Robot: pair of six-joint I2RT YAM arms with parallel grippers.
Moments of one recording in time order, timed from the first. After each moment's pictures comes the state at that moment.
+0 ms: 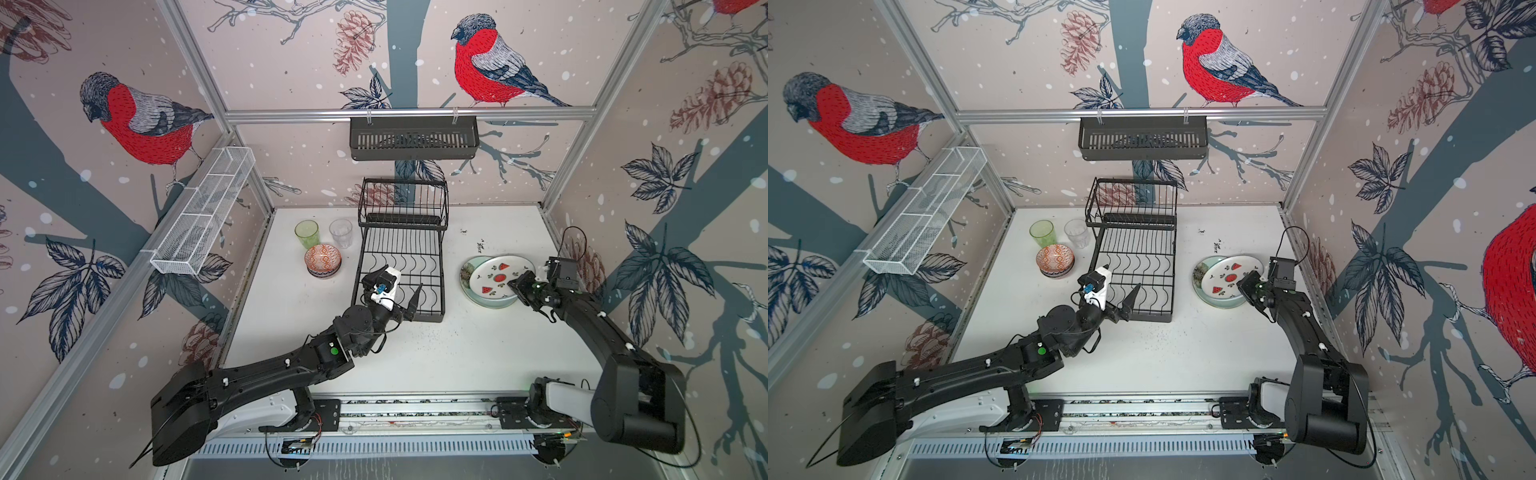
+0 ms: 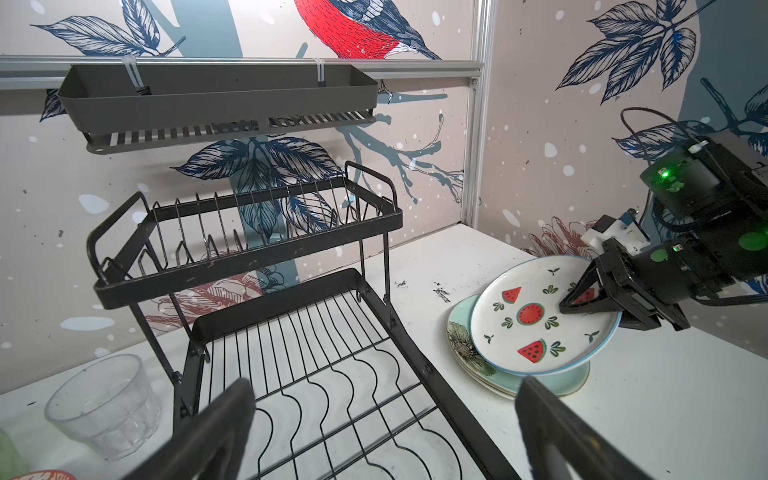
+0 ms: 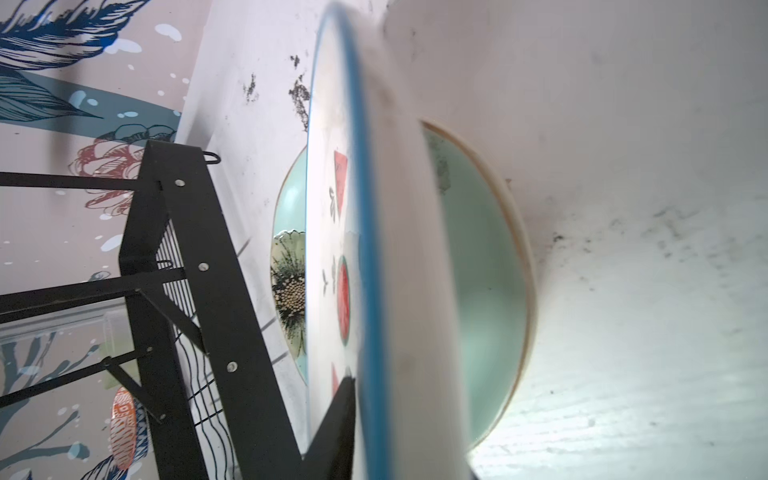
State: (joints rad) left arm -1.06 1.03 0.51 0.56 -0.48 0.06; right arm -0.15 1.23 0.67 -0.34 -0.39 0.72
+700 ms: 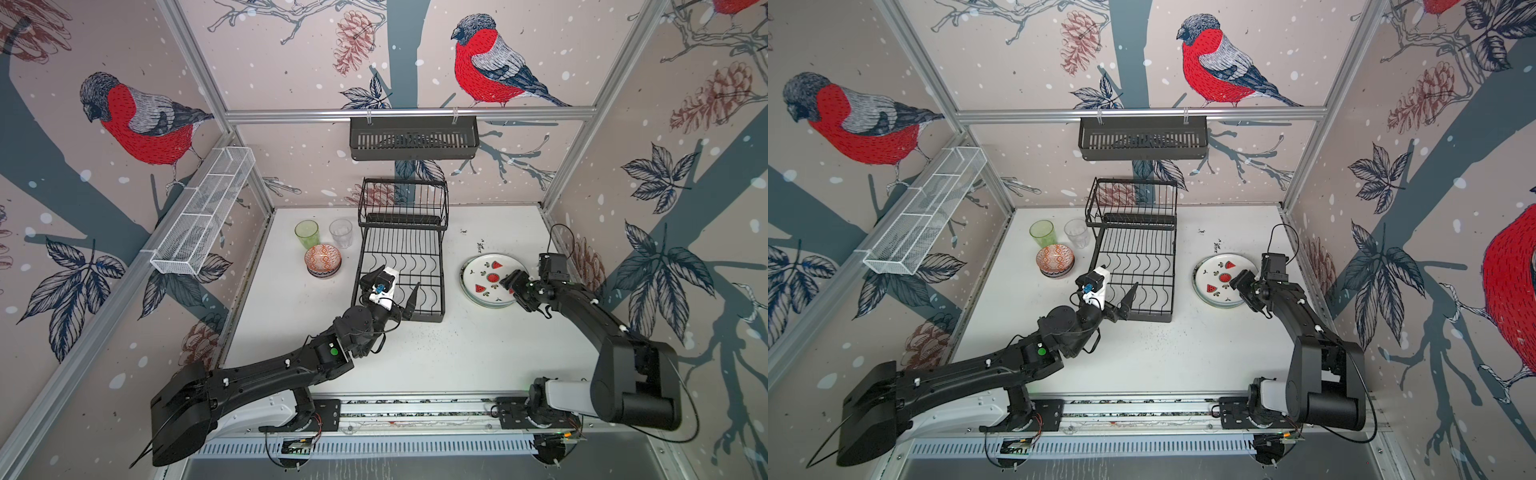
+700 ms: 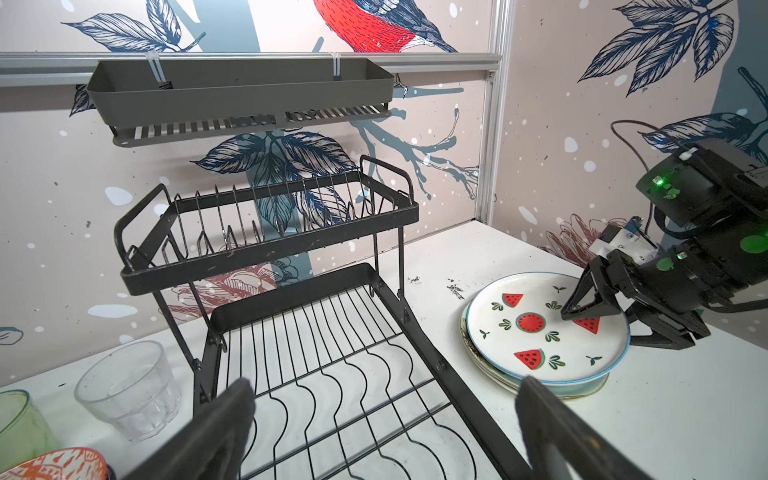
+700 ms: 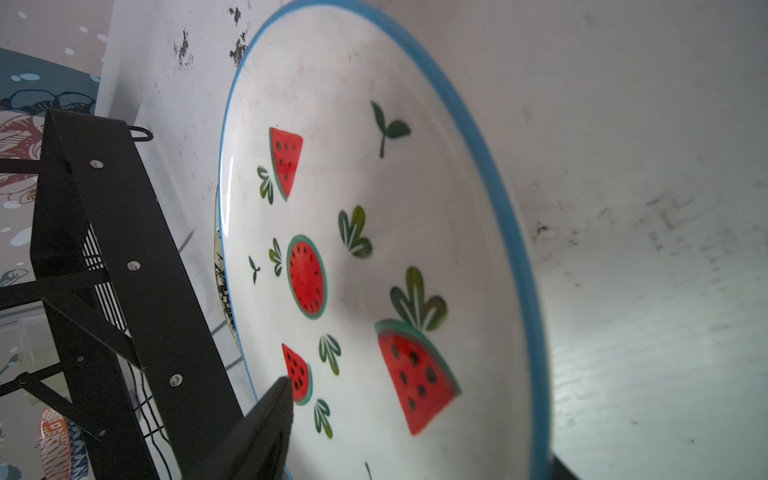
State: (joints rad) left arm -1.06 1.03 0.50 0.56 -0.53 0.06; right arm -0.09 1.34 0.74 -0.40 -0.31 0.69
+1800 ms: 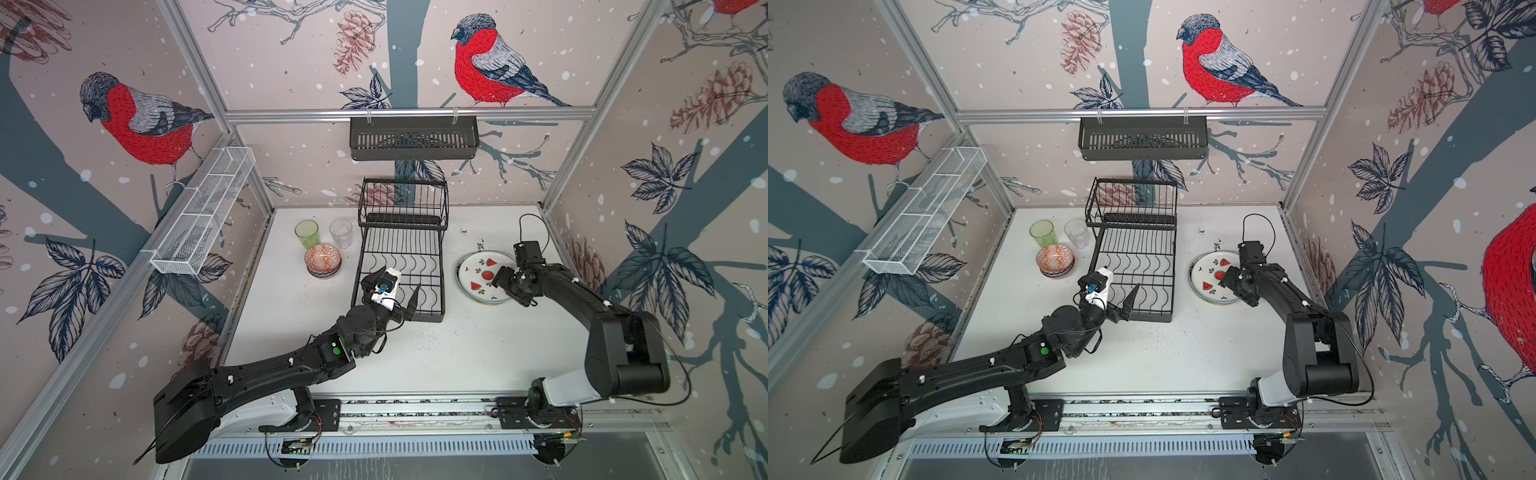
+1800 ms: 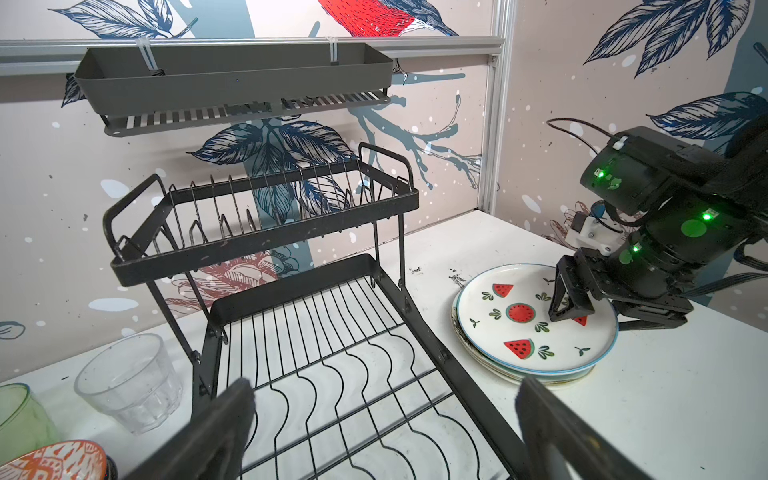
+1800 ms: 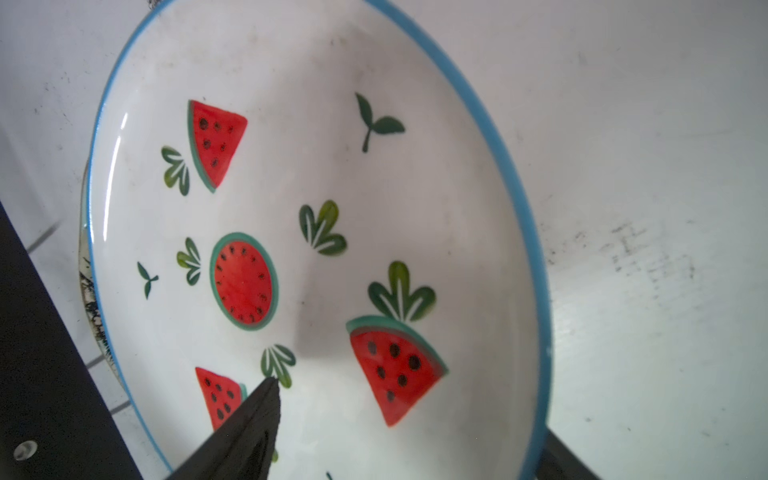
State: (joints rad) left arm -1.06 1.06 0.50 0.56 -0.53 0.06; right arm 0.08 1.49 0.90 -0.56 -0.03 0.65
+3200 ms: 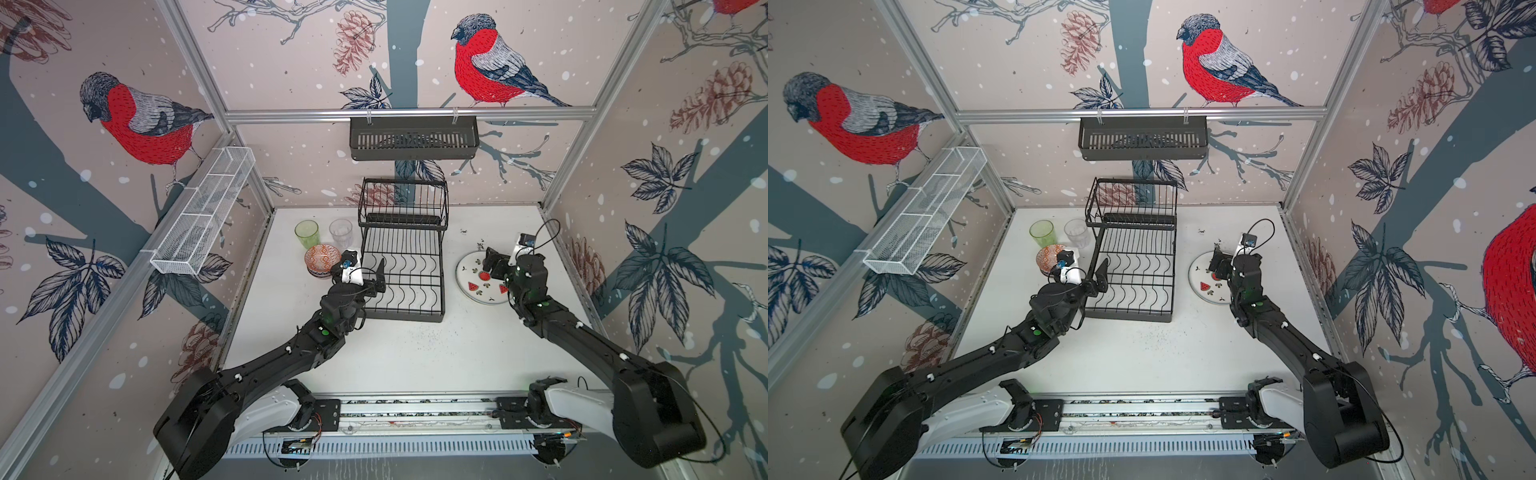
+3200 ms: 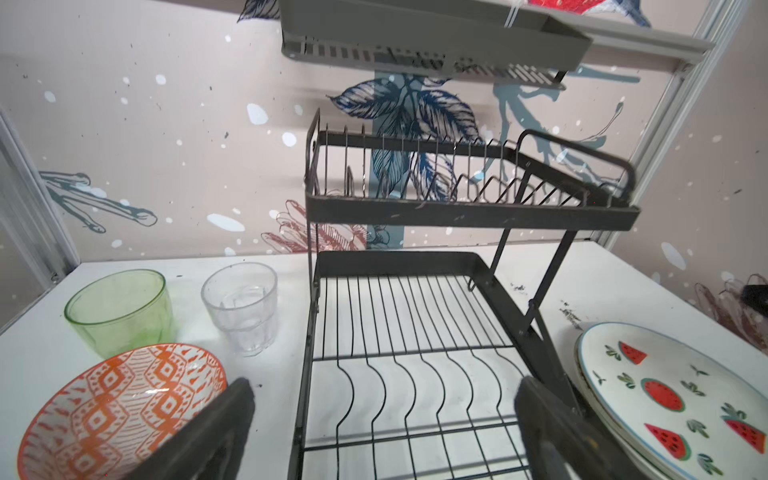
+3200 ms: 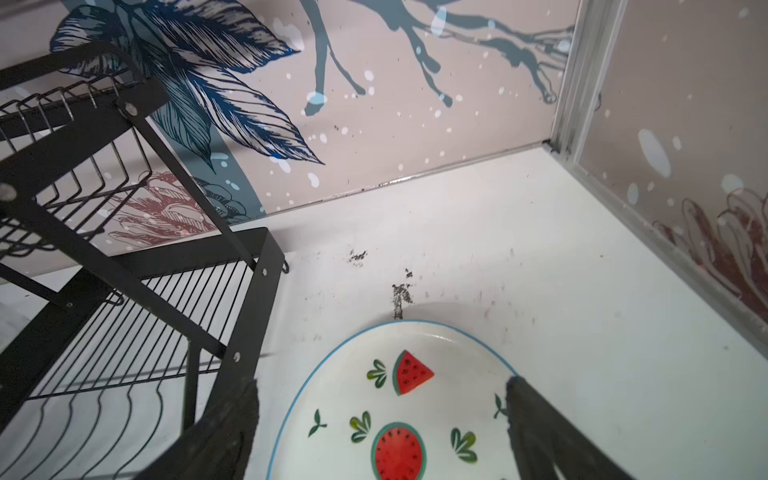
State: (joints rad) left arm -0.66 1.10 0.46 0.57 -0.42 -0.14; right arm 0.26 1.16 0.48 0.42 0.24 0.26
